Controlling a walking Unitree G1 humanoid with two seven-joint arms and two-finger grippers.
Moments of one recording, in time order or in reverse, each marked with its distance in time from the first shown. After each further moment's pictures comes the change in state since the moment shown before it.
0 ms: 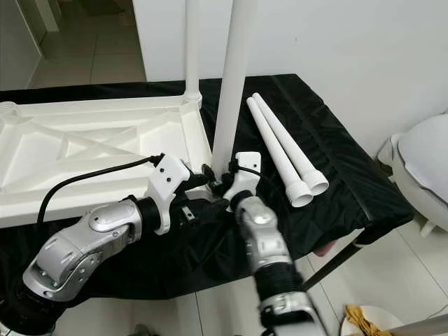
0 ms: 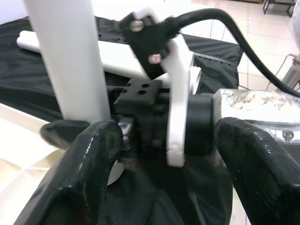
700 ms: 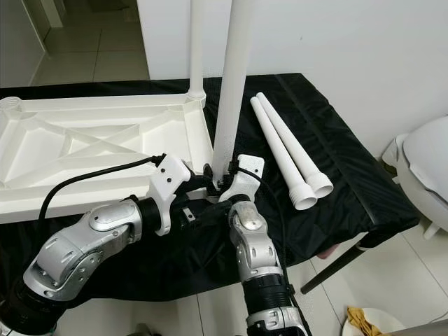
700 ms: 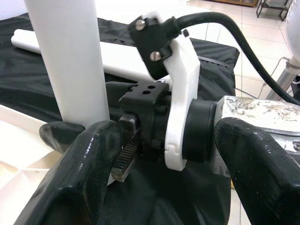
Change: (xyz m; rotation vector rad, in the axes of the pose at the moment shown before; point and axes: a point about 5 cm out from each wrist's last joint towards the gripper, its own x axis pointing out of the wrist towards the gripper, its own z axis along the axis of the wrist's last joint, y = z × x) left arm 0.000 -0.002 0.001 -0.008 -0.011 -0.037; right arm -0.012 -0.017 0.003 0.032 0.003 -0.126
